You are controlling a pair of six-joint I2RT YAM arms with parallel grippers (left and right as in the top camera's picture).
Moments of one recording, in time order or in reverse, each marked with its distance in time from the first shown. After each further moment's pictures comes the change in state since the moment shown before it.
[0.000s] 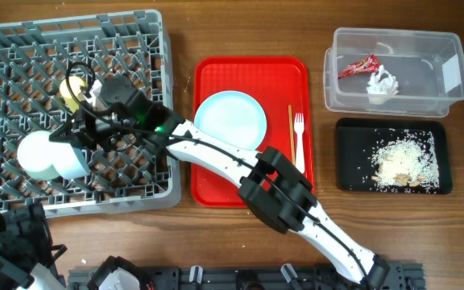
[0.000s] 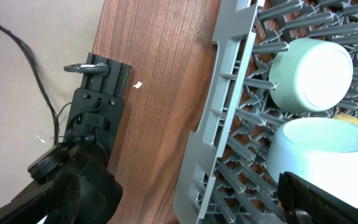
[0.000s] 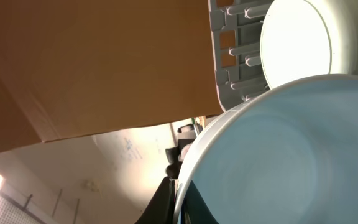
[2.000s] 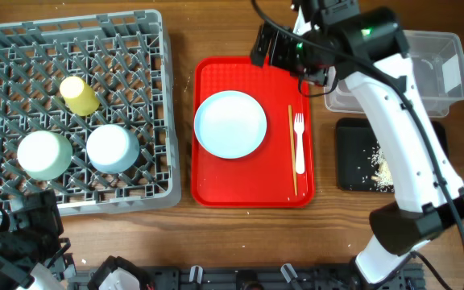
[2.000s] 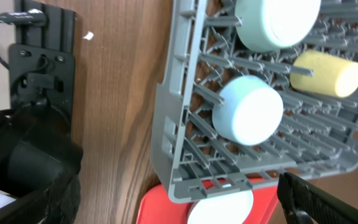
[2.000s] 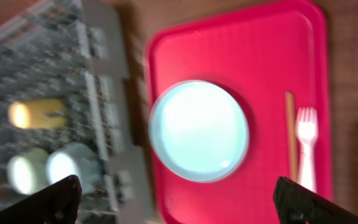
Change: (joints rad) left arm 0.000 0.000 0.000 -0.001 0.253 0.067; right arm -0.576 -0.654 0.018 -1.587 0.646 -1.031
